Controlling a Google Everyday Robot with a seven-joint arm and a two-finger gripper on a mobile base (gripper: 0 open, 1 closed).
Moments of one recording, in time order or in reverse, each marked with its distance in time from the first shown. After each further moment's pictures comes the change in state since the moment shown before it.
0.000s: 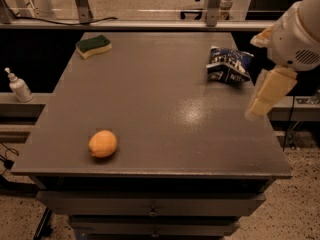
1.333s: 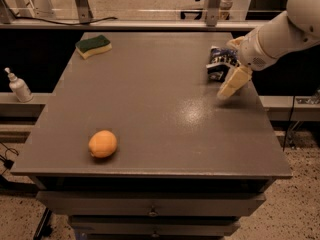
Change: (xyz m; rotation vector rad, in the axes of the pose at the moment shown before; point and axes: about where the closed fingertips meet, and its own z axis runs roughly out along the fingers) arm 0.007 -0.118 0.139 0.046 -0.218 0.017
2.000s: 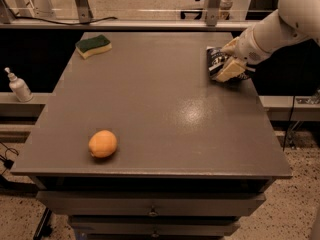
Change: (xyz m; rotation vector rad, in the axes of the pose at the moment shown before) arm 0.014 -0.041 0.031 -0.005 0.005 0.006
